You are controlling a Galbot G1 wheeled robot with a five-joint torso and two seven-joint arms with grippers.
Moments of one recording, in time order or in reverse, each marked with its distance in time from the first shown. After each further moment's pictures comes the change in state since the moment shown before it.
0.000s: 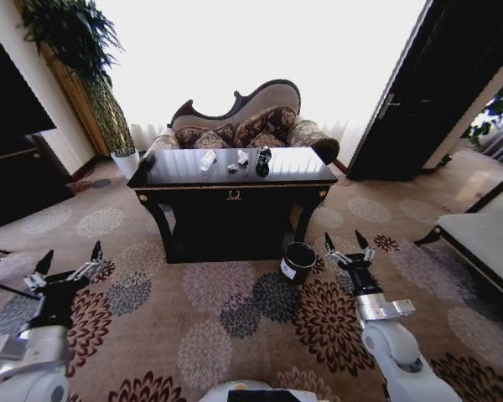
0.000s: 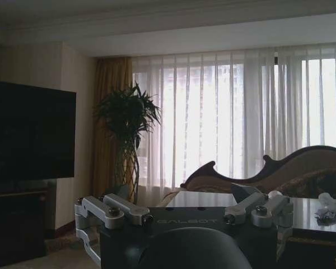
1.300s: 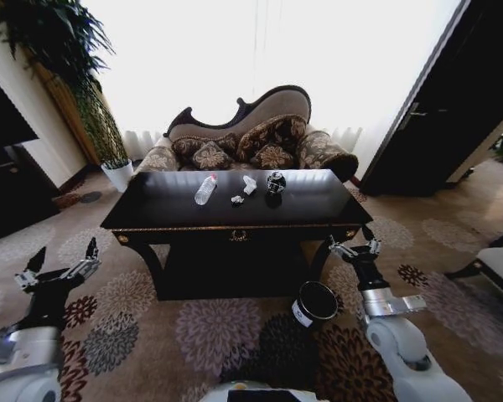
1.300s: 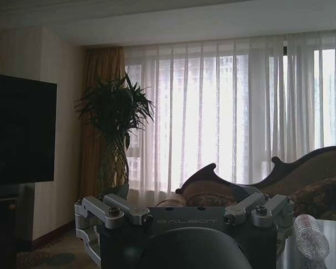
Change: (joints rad) left arm 0.002 -0.010 0.002 -0.004 0.003 0.002 0.007; right arm 0.004 0.009 -0.003 0.025 0.010 -0.012 -0.004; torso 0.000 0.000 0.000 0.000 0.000
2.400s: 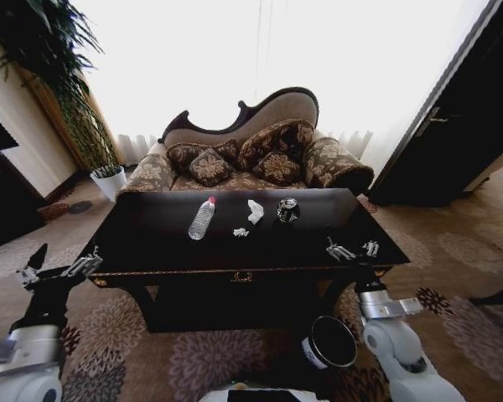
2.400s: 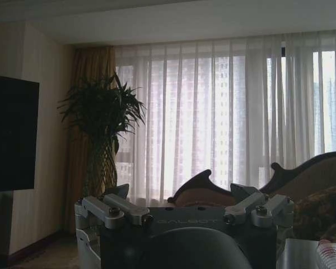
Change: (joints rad) left arm -0.006 0.004 0.002 0.000 -0.002 -0.013 0.013; right arm -0.004 0.017 -0.023 -0.009 -0.002 0.025 -0.006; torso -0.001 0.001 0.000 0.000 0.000
